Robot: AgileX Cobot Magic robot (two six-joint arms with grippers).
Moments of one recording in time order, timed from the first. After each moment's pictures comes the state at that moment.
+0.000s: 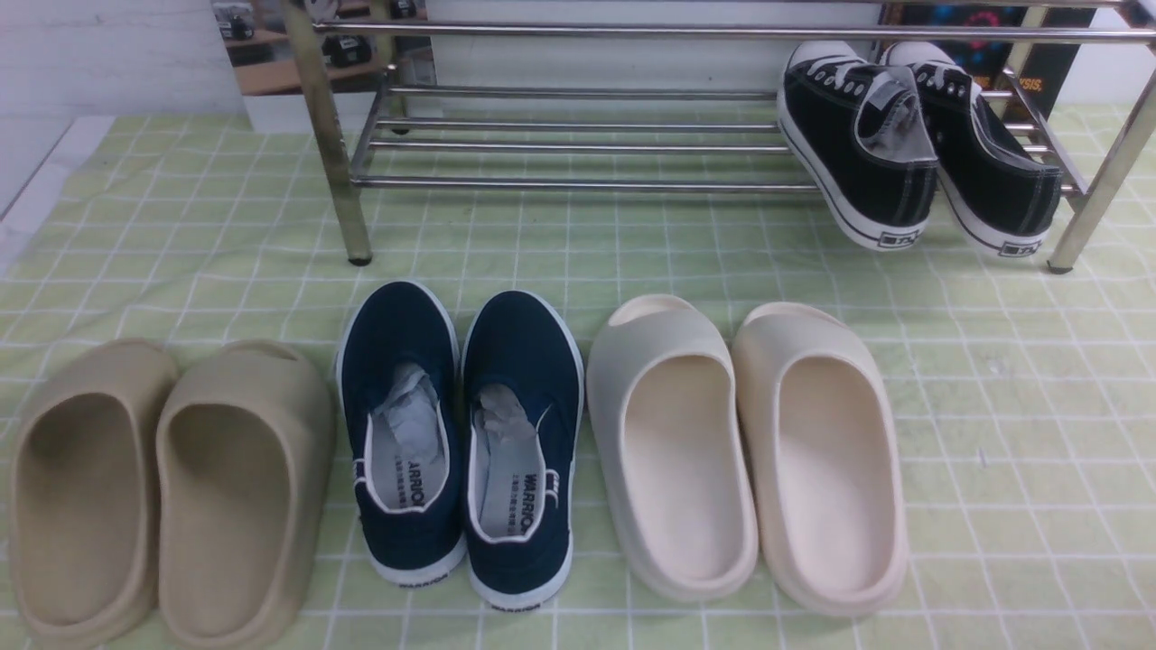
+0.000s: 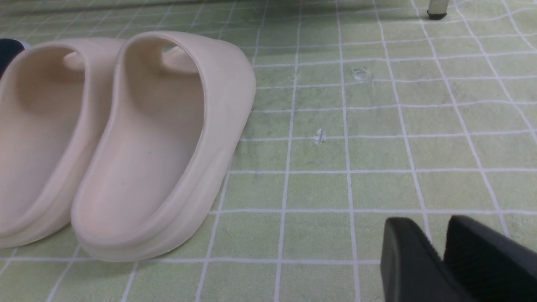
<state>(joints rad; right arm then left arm) 0.05 -0.01 0.02 0.13 0.40 0.02 -0.07 0.14 -0.51 -0.10 0.09 -0.43</state>
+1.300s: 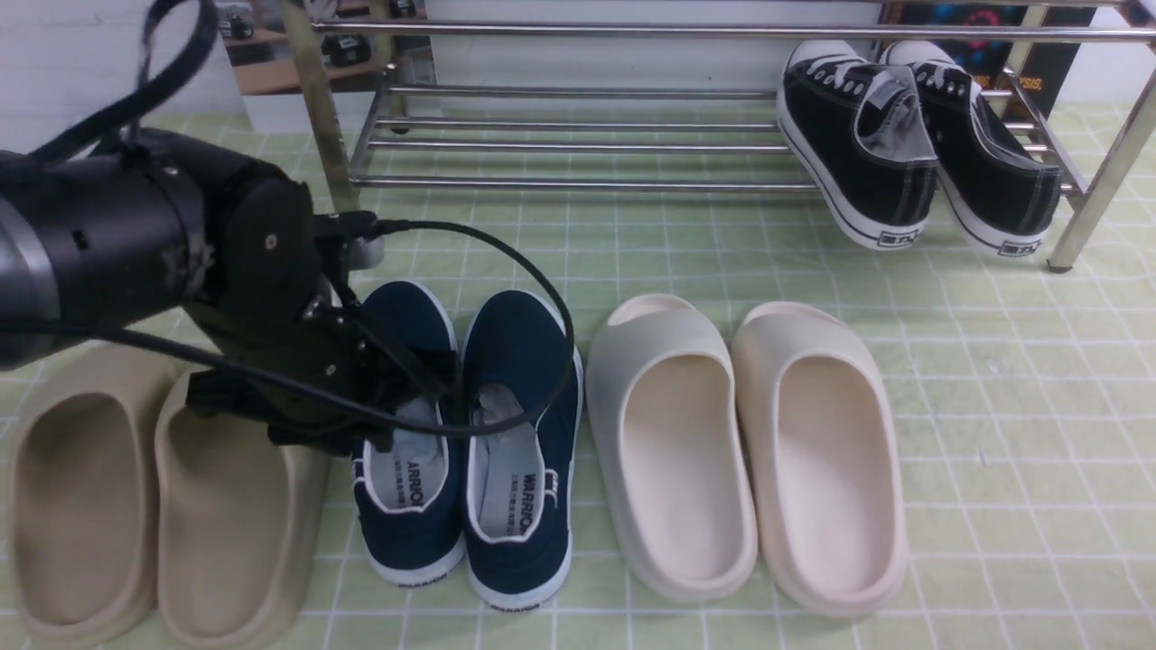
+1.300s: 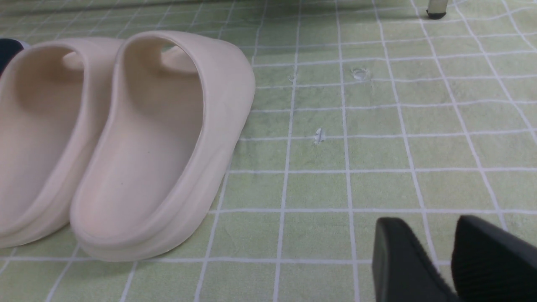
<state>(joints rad) 0.05 -0.01 0.02 0.13 0.40 0.02 -0.38 1.59 -1.07 0.07 0.79 -0.52</state>
